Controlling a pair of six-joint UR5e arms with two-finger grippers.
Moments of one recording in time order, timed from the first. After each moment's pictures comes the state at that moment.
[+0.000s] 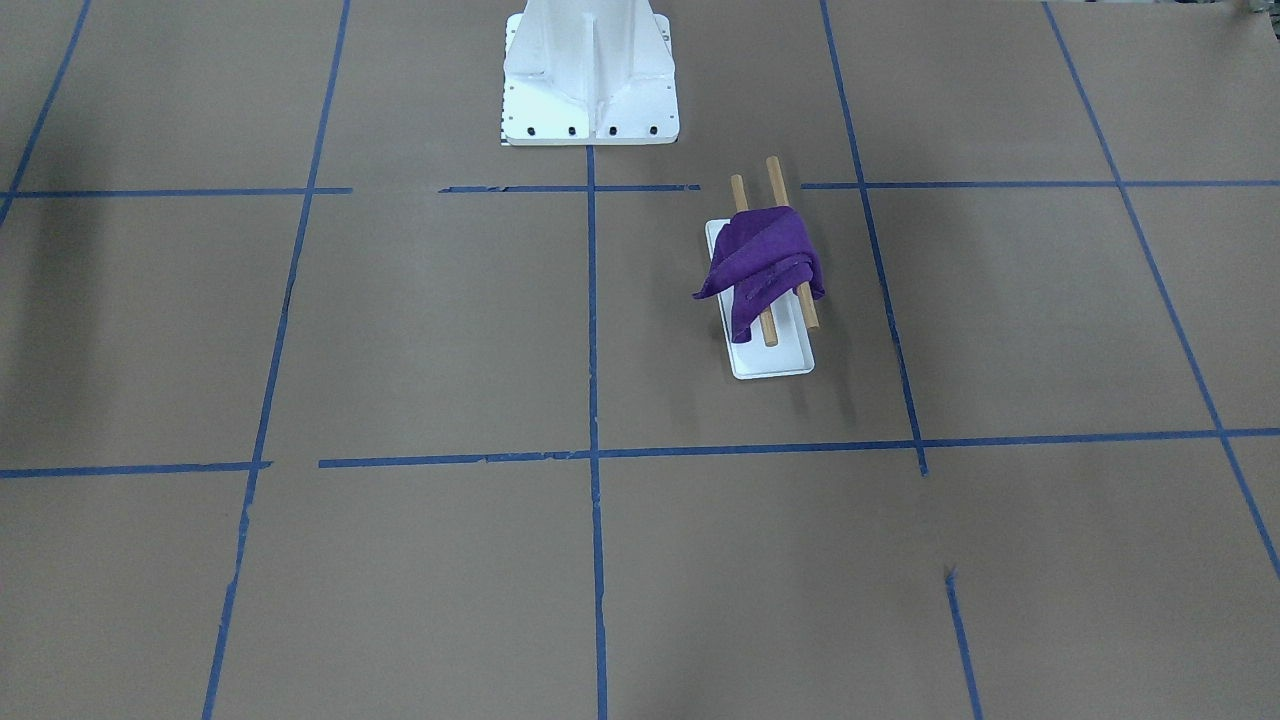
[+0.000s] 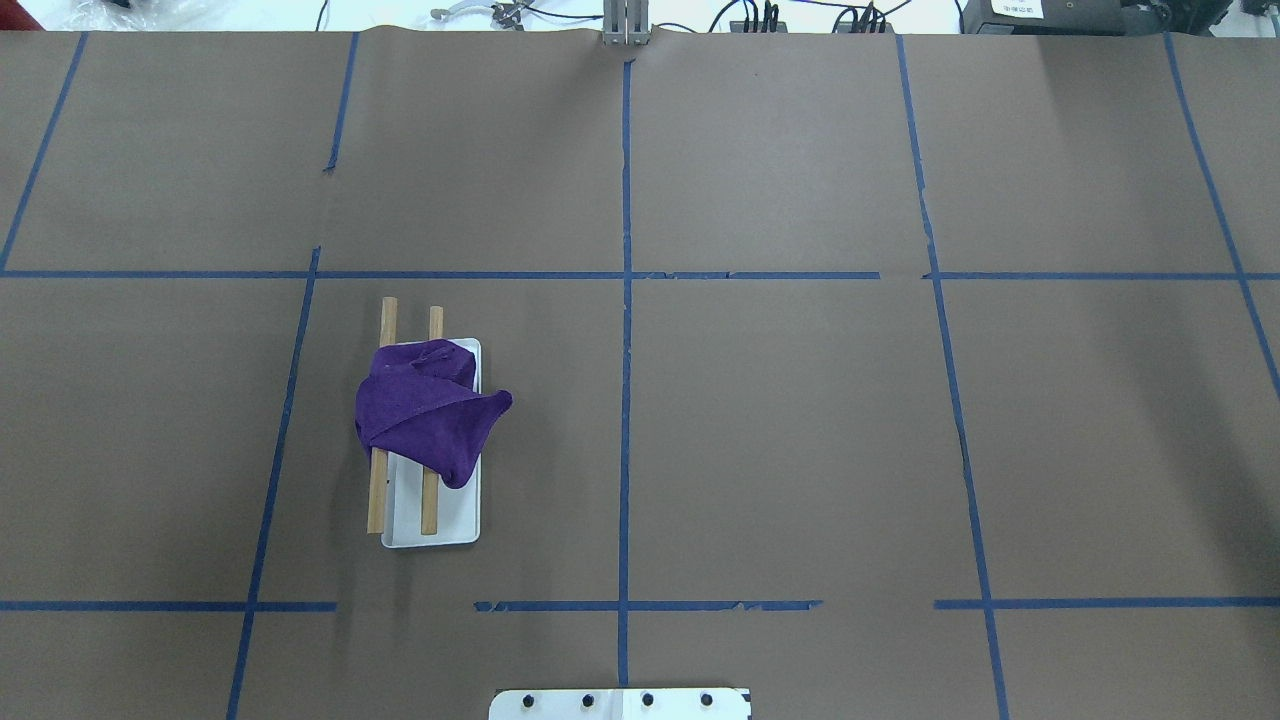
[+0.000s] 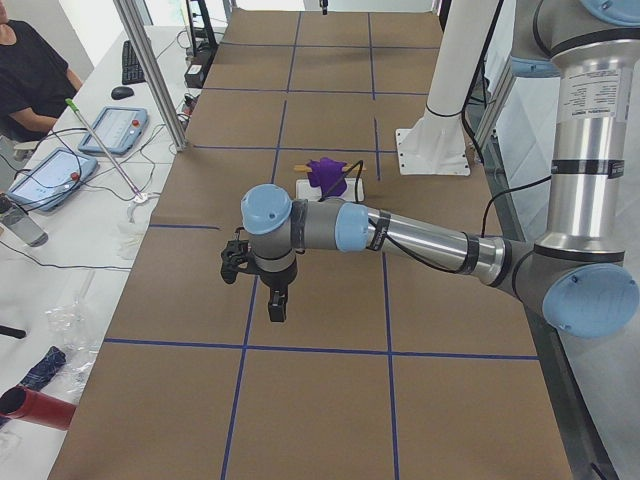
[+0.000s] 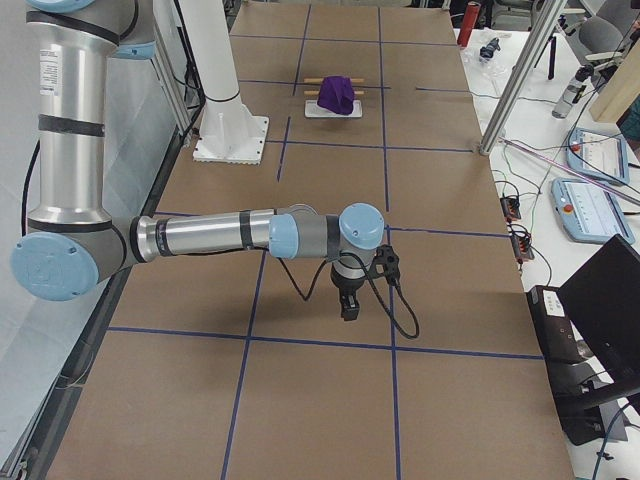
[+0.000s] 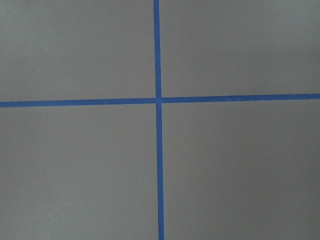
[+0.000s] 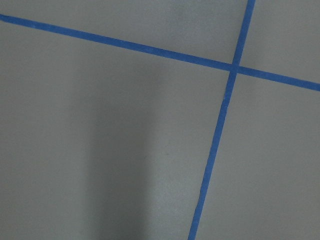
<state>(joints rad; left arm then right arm) -1.57 -1.55 -1.84 -1.35 -2.35 -0.01 1.47 -1.67 1.80 -1.68 2.37 -0.12</state>
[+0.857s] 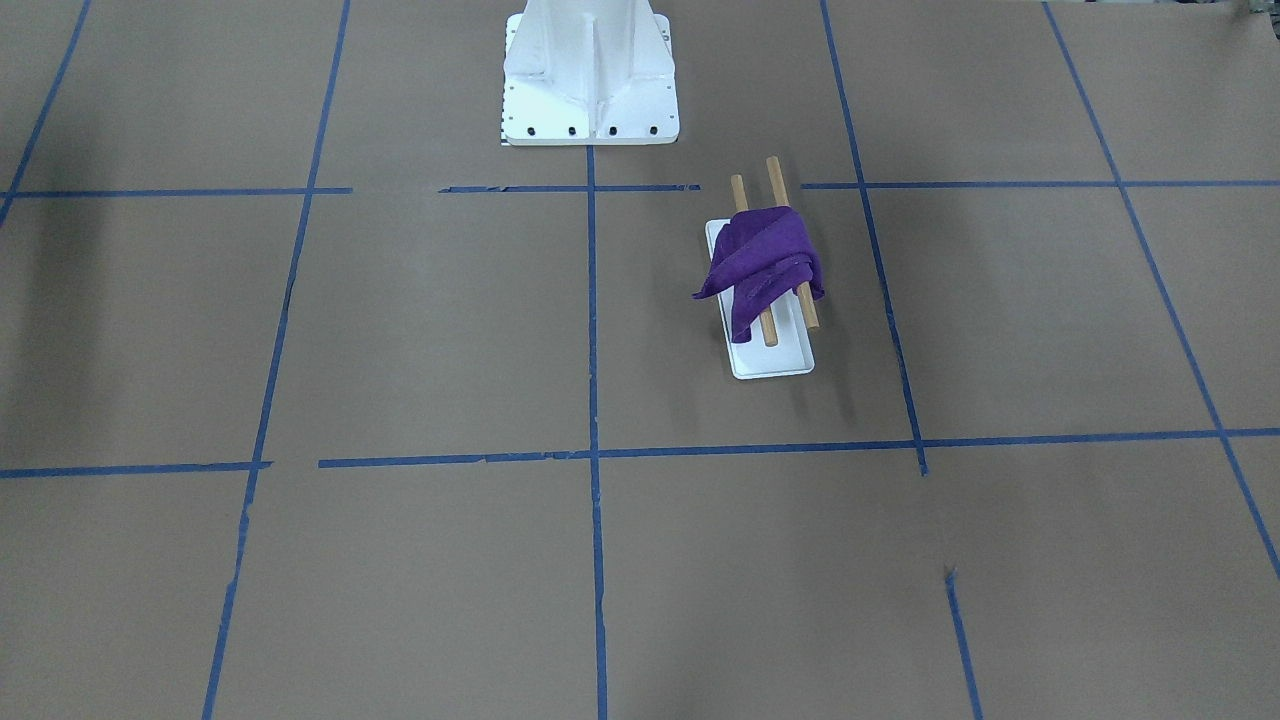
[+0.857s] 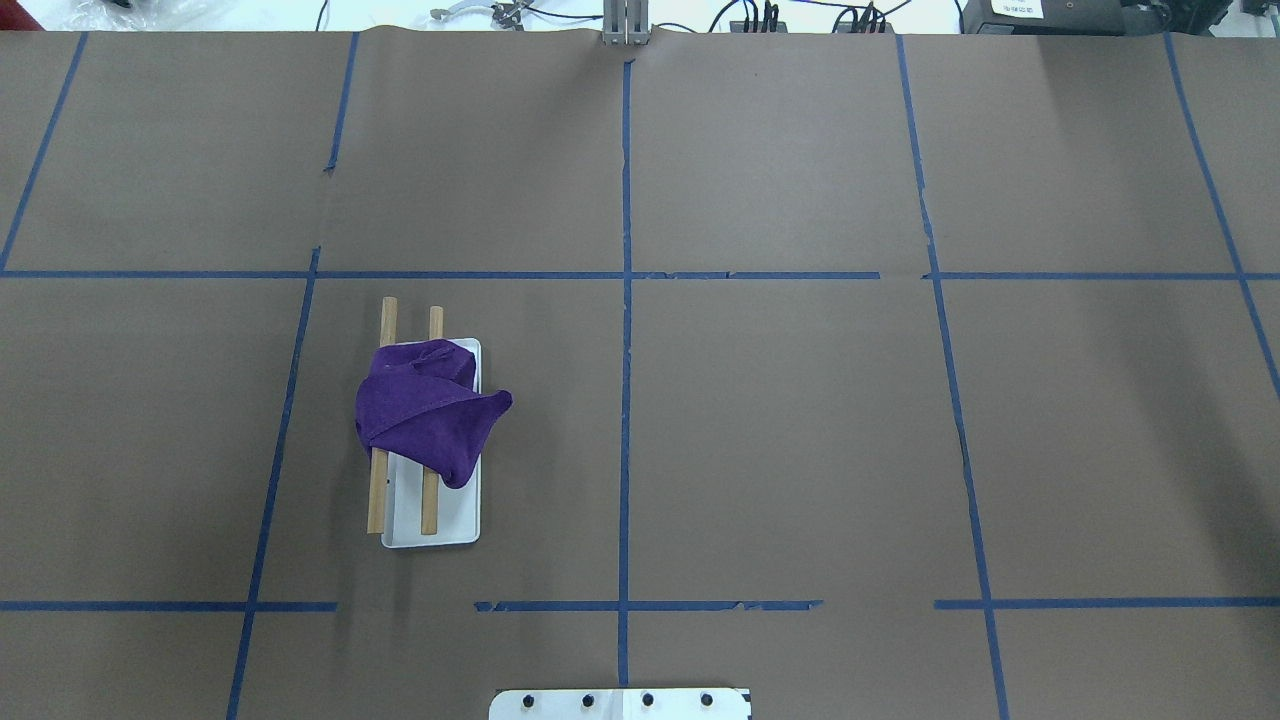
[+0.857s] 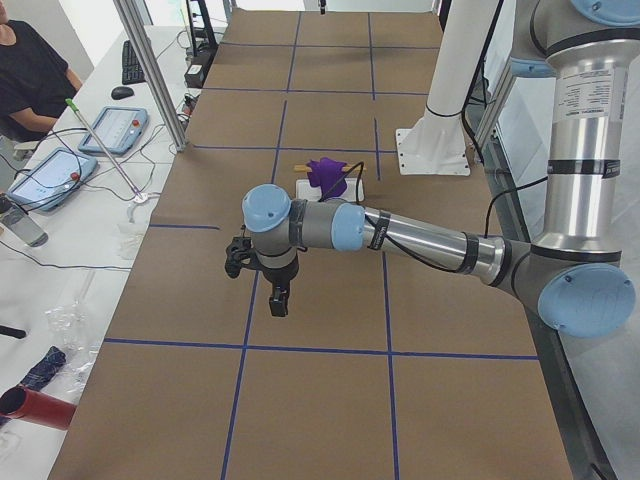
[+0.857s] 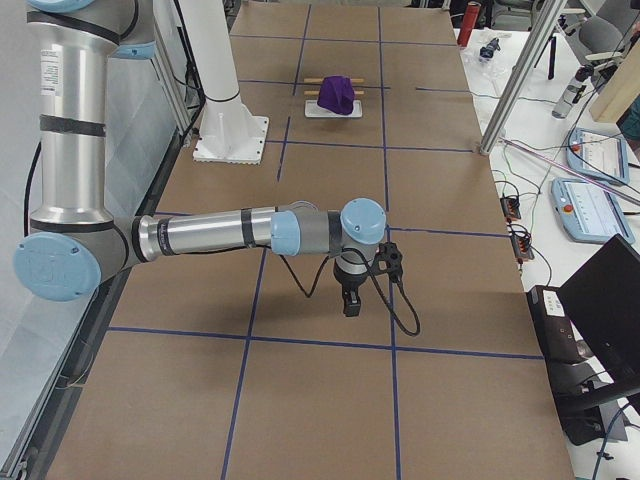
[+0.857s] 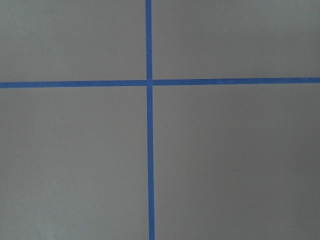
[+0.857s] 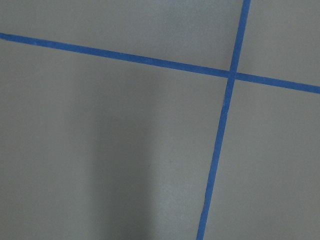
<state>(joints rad) -1.50 -1.55 -1.82 -1.40 -2.36 0.00 1.47 -1.66 1.80 -1.67 2.37 -0.06</state>
